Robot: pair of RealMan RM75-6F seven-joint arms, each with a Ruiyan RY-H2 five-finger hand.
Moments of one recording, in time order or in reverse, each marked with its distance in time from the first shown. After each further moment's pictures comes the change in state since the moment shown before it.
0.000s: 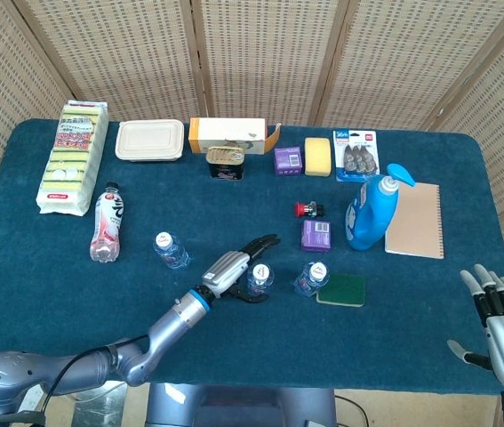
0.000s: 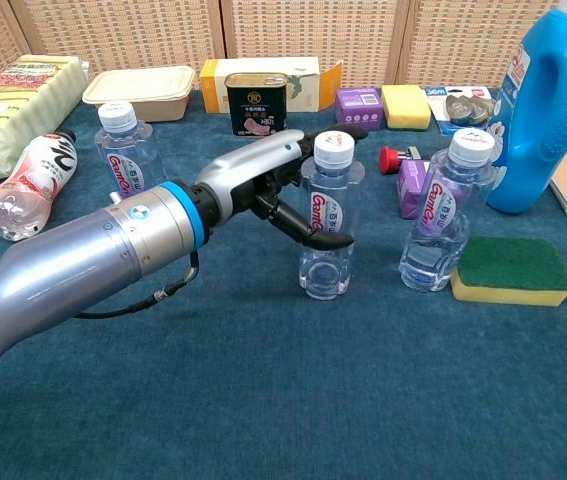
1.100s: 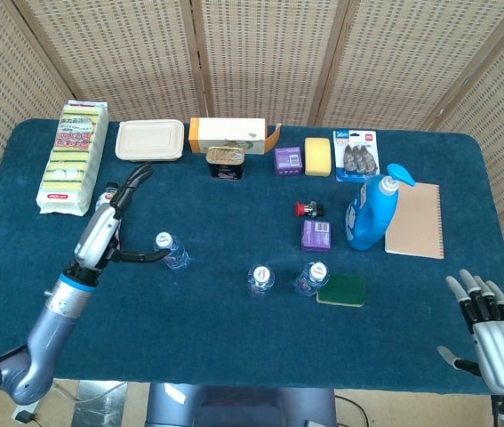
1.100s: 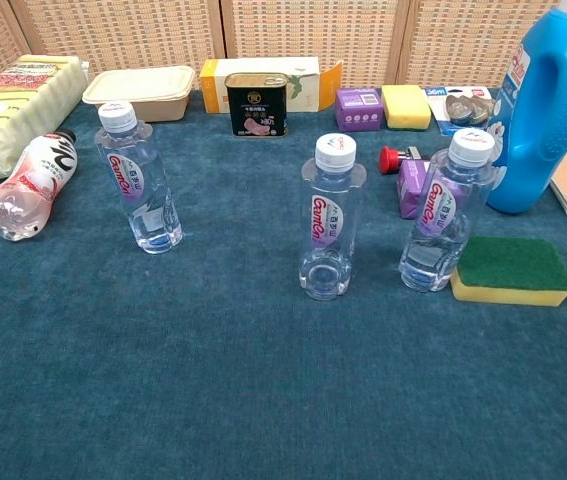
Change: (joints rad) left arm 0.286 0.590 -0.034 -0.470 0.077 0.388 -0.098; right arm -0.007 -0.012 -0.028 -0.022 -0.061 0.009 -0.057
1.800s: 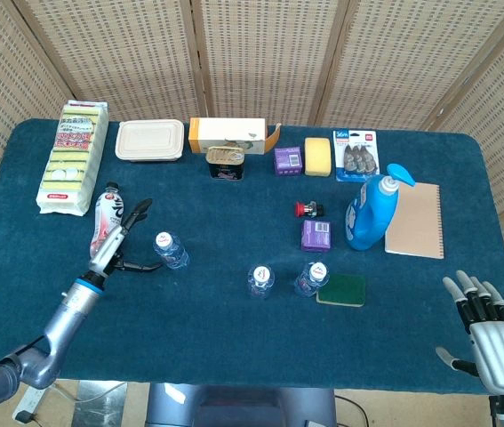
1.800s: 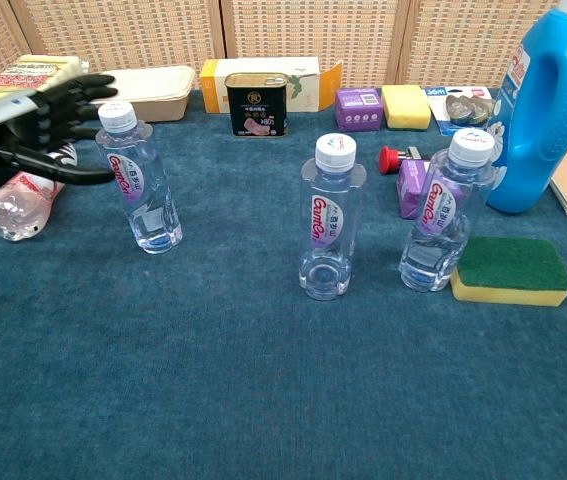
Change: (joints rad) left arm -0.014 -0.321 0.145 0.629 0.029 -0.159 -0.493; right arm 0.005 0.004 -0.003 -0.006 0.006 -0.015 0.000
